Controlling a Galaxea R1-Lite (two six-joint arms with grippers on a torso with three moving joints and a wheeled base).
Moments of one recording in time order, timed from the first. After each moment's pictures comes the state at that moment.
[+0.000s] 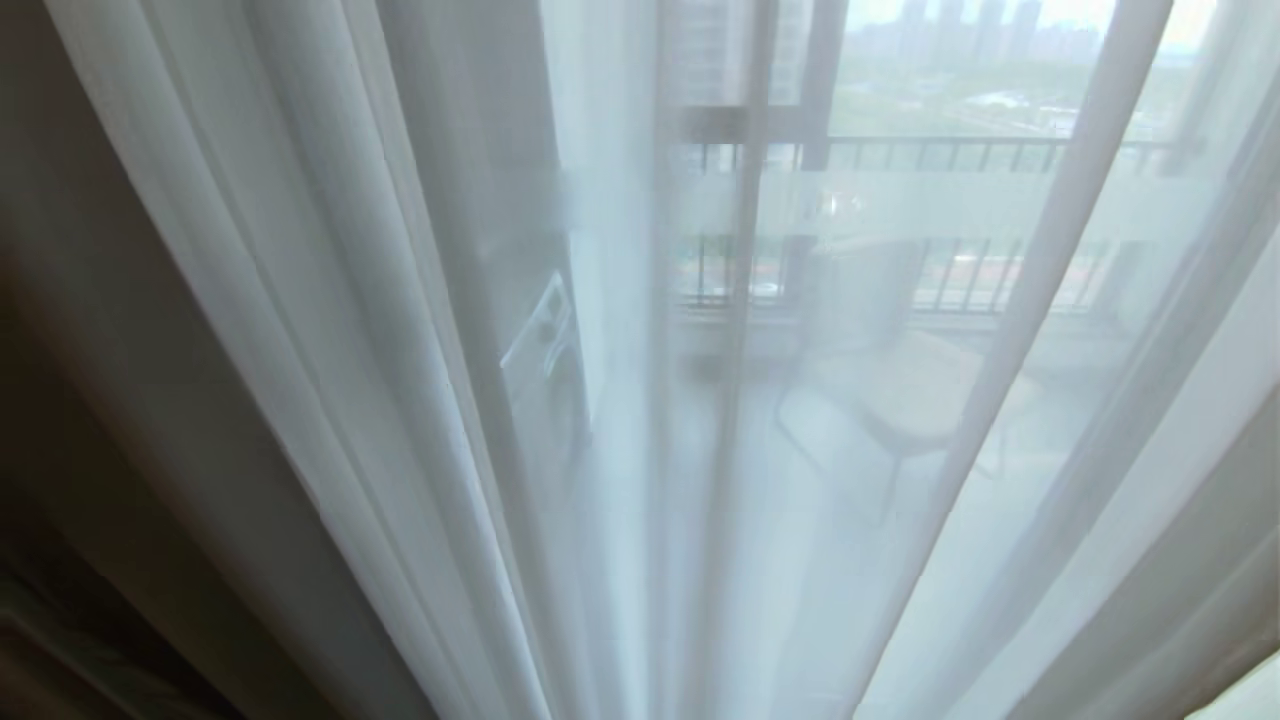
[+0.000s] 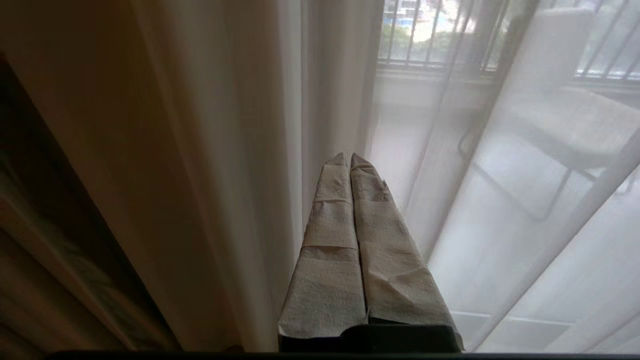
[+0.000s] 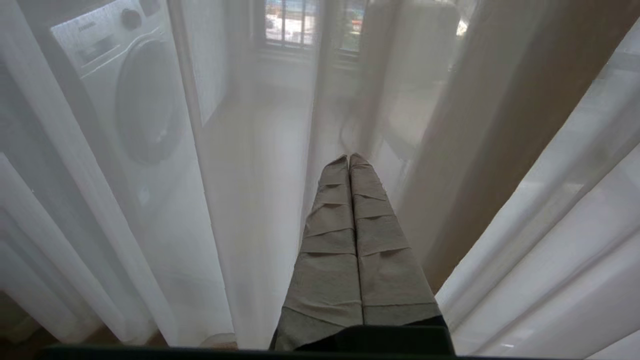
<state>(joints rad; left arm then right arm) 0.00 0.00 0.00 -0.01 0.03 -0.04 0.00 0.00 0.00 0.00 0.03 -0.11</state>
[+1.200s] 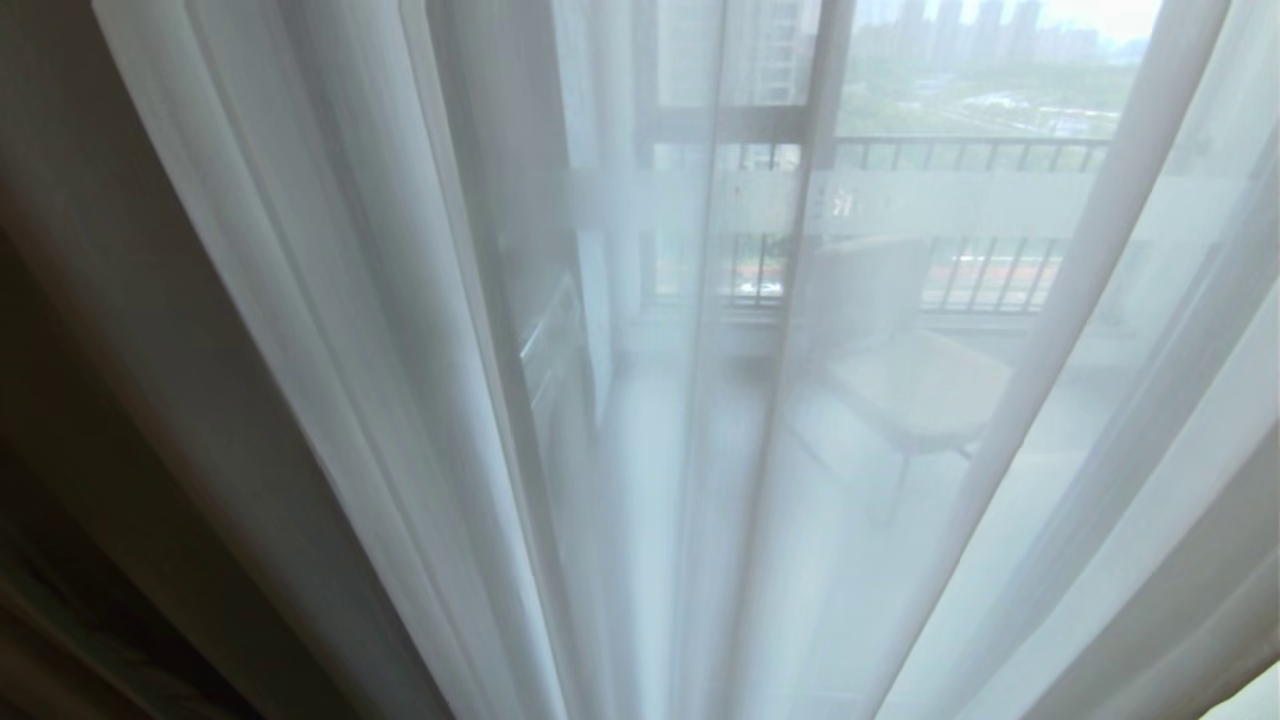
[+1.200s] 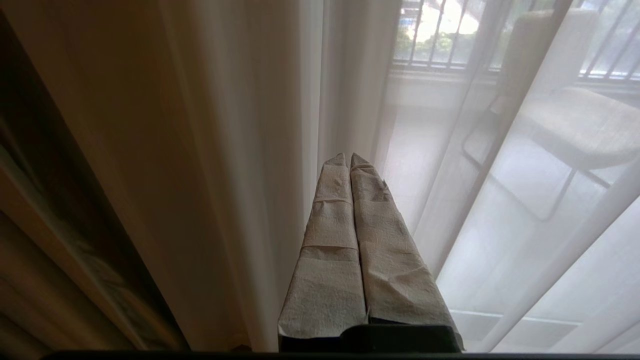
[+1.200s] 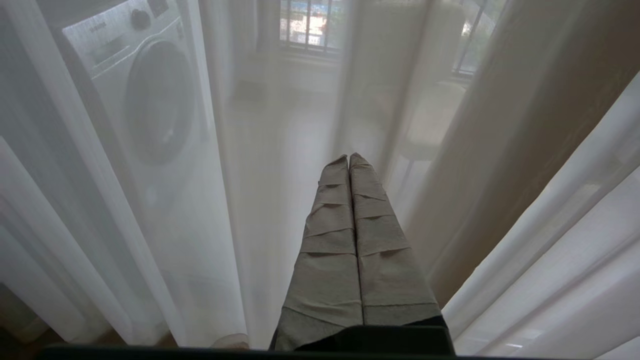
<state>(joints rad) 0.00 0.00 0.00 -0.01 0.03 -0.04 0.00 0.00 0.00 0.00 0.03 -0.11</state>
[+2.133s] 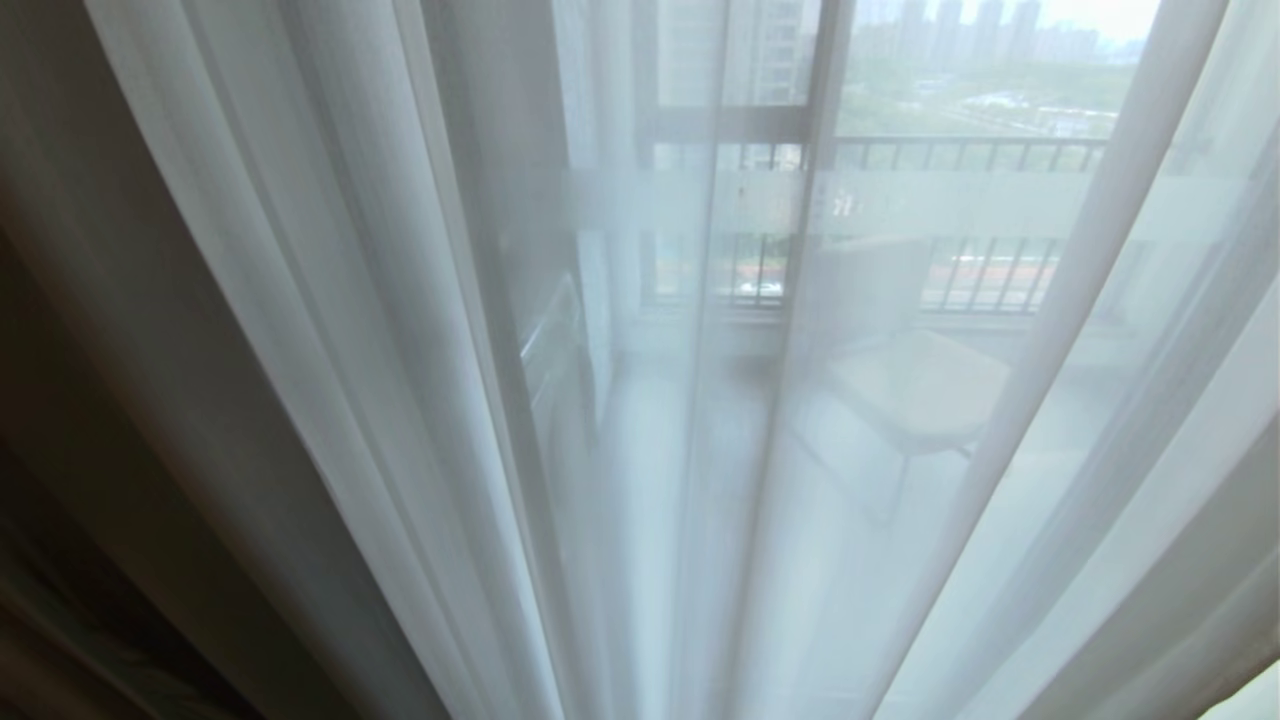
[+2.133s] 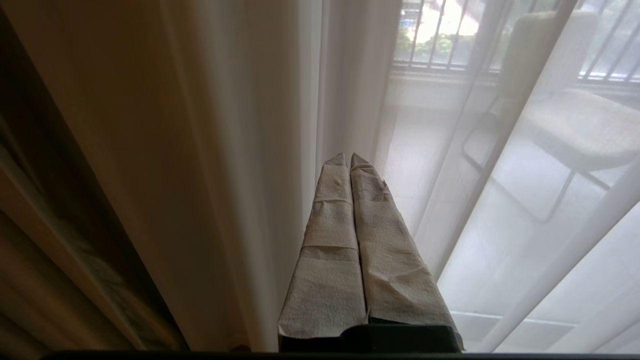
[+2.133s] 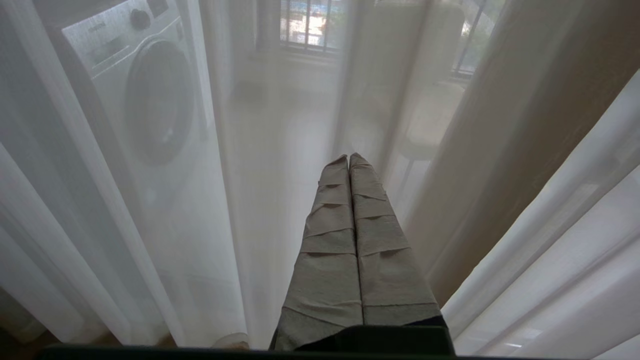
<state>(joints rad) 0.00 0.00 0.00 -0.01 0.03 -0.04 0.00 0.00 0.00 0.00 0.03 -0.11</state>
